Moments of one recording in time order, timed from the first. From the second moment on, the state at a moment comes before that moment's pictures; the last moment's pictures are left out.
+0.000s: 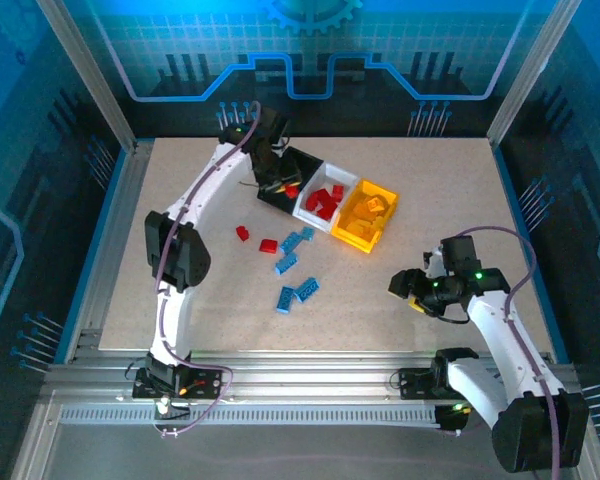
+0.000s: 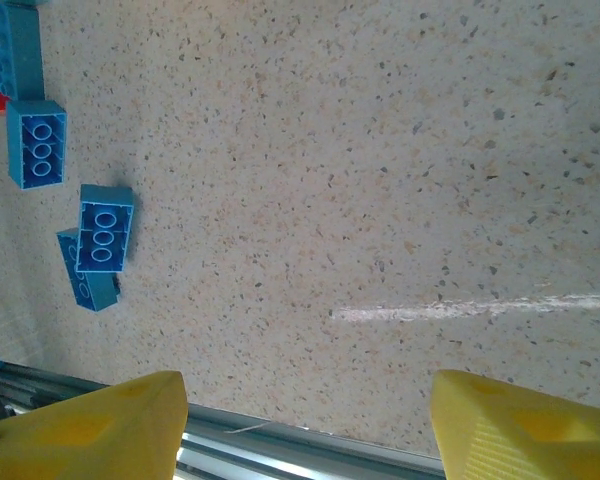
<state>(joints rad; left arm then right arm) -0.39 2.16 2.23 -1.16 0.22 -0.72 0.04 0.90 0.65 -0.96 -0.49 0.52</state>
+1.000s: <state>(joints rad) -0.47 2.46 2.47 -1.04 0.35 -0.82 0.00 0.85 0.69 -1.04 -0.51 0.48</state>
